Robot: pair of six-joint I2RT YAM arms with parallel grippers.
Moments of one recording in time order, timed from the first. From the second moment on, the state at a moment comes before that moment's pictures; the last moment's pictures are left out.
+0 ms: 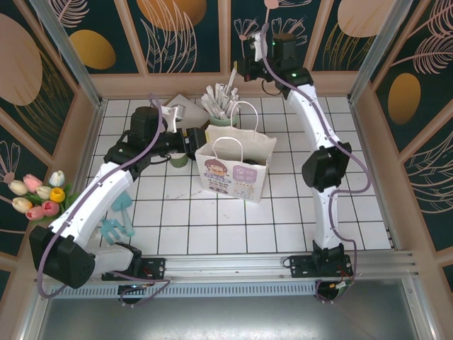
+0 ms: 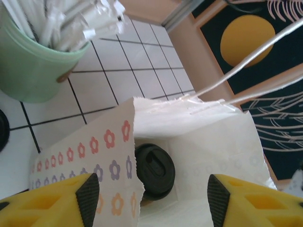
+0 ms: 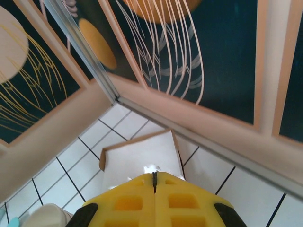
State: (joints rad) left arm -0.40 1.26 1.16 -0.38 0.51 -0.56; right arm 0.33 2.21 2.45 -0.55 -0.58 0.12
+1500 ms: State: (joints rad) left arm -0.37 1.04 1.04 -0.24 -0.17 -0.52; right arm 0.69 1.36 1.77 -0.67 -0.19 0.07
